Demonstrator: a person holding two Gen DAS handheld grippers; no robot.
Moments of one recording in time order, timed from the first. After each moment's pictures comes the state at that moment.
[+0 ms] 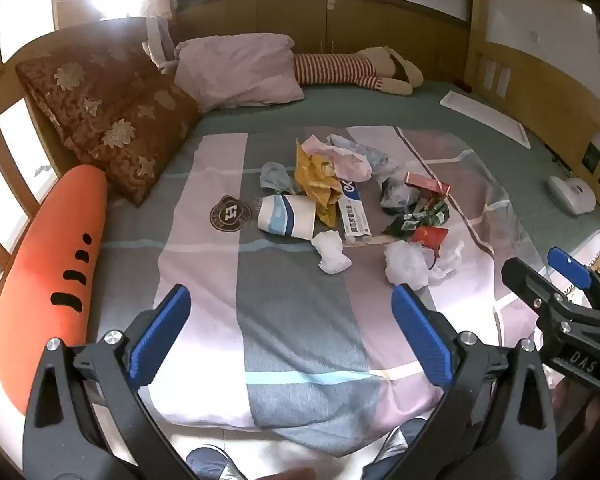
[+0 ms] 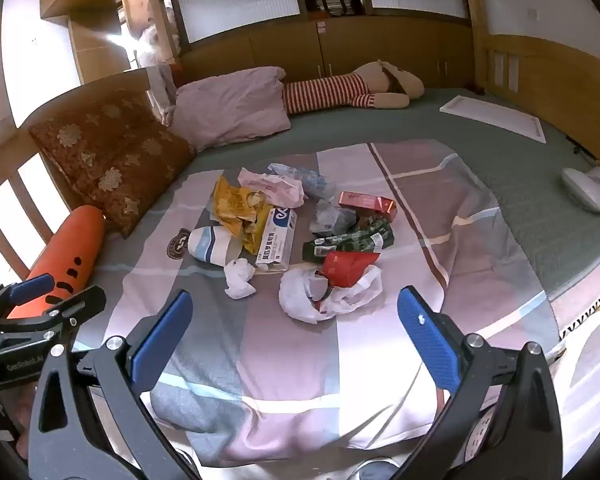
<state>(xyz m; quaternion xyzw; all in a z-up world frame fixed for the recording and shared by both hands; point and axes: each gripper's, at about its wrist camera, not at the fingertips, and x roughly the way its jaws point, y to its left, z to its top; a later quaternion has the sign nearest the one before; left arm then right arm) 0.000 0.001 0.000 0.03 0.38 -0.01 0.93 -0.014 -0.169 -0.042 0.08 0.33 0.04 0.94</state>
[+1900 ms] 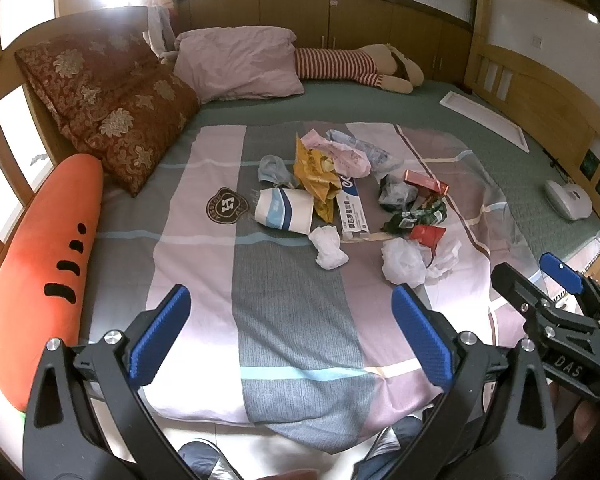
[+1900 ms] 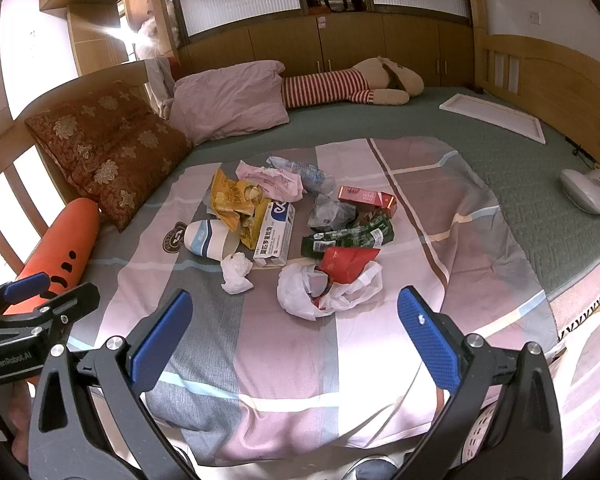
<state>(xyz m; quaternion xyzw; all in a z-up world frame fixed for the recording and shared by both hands) 0.004 0.003 -0.002 0.01 0.40 -0.02 0.92 -0.010 -0.166 -0.045 0.07 0.34 0.03 0.94</state>
